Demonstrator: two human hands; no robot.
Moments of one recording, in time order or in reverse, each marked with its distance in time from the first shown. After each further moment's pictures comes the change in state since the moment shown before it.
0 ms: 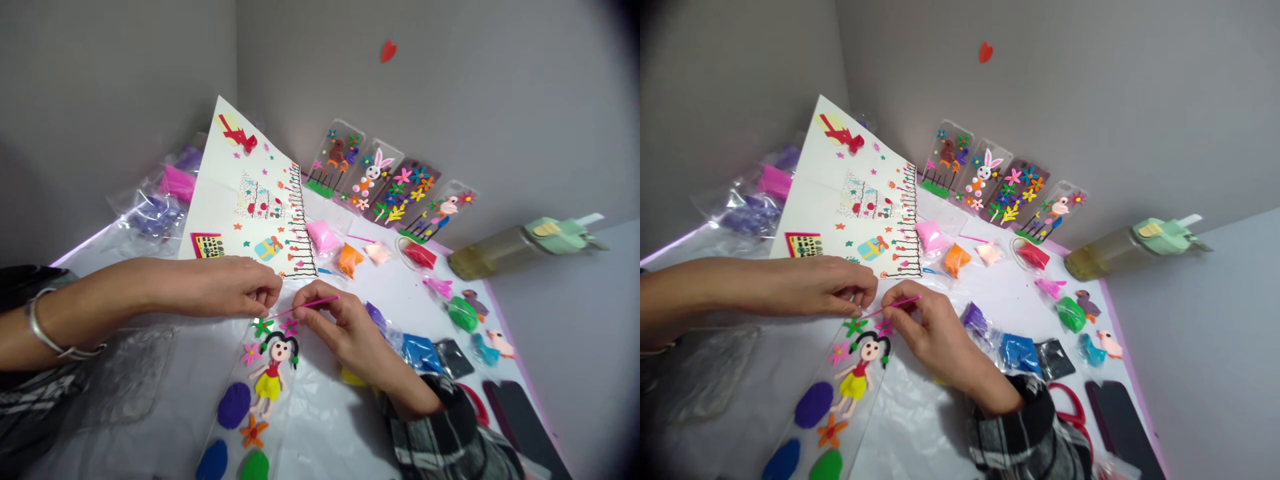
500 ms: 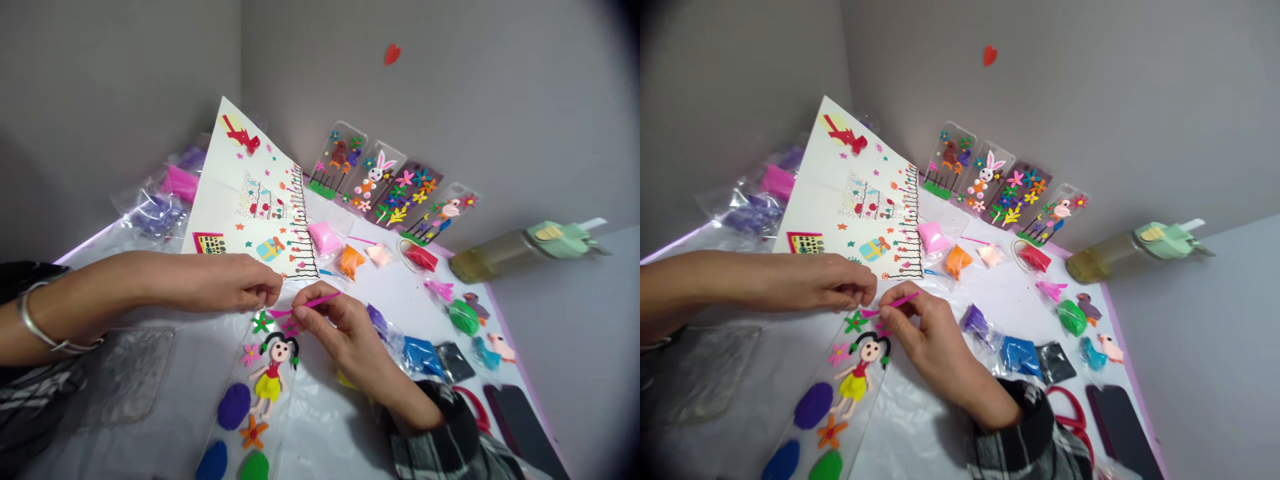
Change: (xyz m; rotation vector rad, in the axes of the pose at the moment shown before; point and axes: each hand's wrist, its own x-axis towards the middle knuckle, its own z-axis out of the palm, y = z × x) left_hand -0.003 -0.008 -0.003 -0.035 -0.016 0.036; right_hand -0.004 -0.002 0.011 0.049 0.065 0.038
